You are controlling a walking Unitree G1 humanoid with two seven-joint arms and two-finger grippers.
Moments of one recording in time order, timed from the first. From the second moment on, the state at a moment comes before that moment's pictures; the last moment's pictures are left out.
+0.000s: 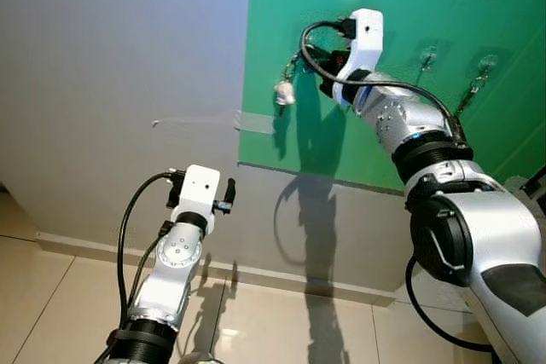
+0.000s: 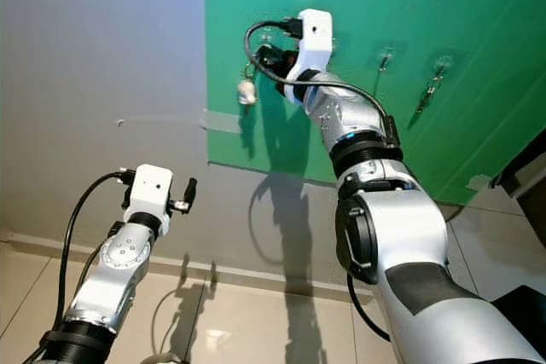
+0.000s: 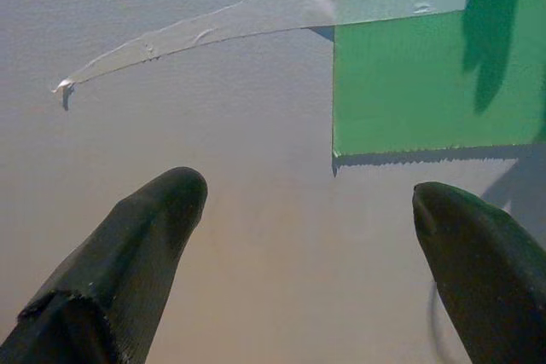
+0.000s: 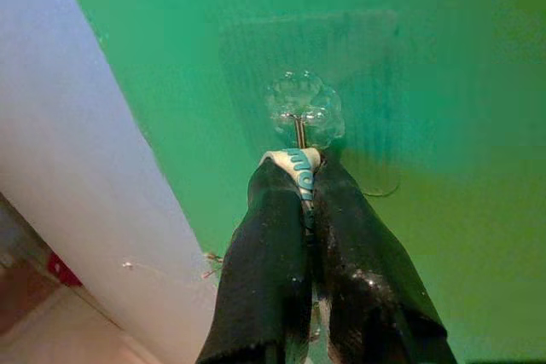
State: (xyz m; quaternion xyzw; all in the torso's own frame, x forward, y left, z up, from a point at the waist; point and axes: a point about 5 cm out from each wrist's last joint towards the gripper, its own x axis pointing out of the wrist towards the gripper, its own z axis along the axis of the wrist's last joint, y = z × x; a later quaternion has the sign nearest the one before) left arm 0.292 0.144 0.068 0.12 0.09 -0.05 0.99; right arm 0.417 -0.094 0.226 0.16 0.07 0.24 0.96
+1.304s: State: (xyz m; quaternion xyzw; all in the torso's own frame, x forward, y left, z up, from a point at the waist) left arm 0.287 0.145 0.063 0.11 0.10 -0.05 0.99; right arm 0.416 -0.135 0.189 0.13 0.14 0.01 0.98
